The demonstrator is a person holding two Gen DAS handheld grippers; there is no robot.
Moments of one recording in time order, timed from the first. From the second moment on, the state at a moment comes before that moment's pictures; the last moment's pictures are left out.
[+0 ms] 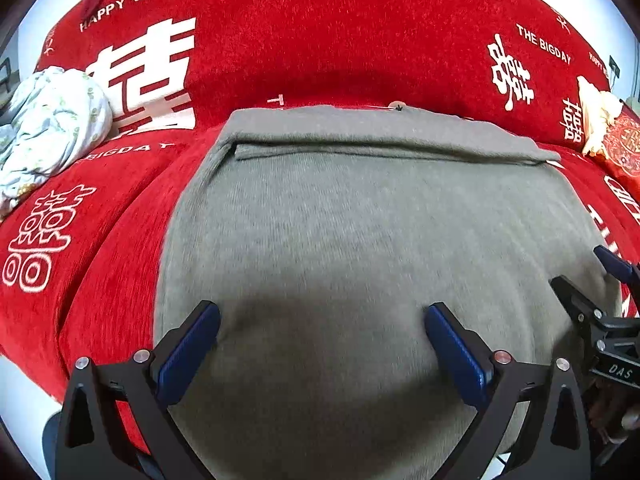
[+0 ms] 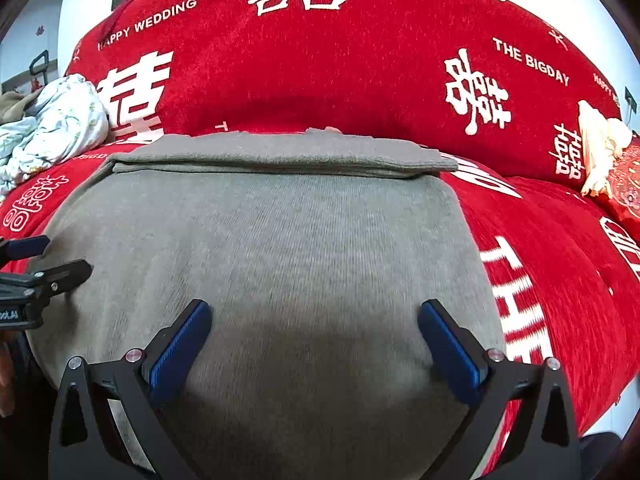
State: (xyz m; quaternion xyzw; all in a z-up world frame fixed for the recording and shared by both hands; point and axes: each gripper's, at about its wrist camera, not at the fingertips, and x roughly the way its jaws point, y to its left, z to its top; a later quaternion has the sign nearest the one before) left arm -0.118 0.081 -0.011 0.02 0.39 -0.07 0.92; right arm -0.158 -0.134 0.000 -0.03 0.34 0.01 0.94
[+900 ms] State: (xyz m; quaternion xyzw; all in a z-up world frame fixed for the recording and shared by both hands) left arm -0.159 0.135 -0.093 -0.16 0.61 -0.10 0.76; right arm -0.202 -0.214 -0.029 0.12 0.54 0.00 0.83
